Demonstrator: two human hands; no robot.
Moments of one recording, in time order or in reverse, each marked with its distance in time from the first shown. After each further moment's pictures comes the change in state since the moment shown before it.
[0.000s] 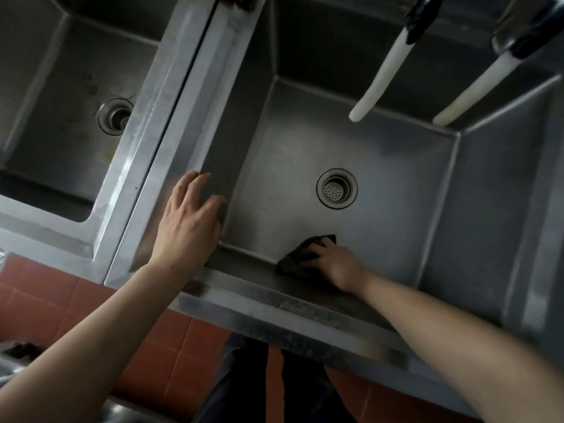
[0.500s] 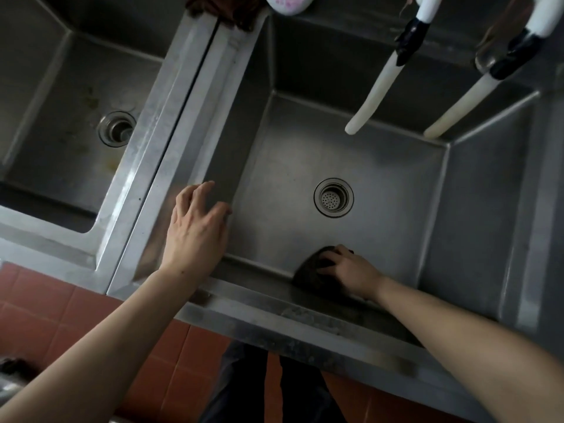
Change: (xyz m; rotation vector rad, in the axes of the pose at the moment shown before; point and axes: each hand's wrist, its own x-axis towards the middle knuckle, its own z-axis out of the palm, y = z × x) left_hand 0.005 0.013 -0.003 -0.013 0.021 -0.058; right_hand -0.028 0.027 -0.001 -0.034 0.036 0.031
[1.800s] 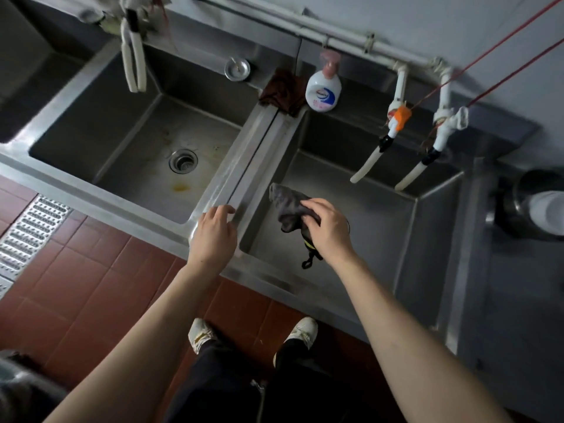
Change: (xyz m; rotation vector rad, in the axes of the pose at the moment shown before) left_hand -0.082 -0.036 -0.126 -0.355 0.100 -0.256; right_hand -0.028 -0.202 -0.231 0.489 0.885 0.185
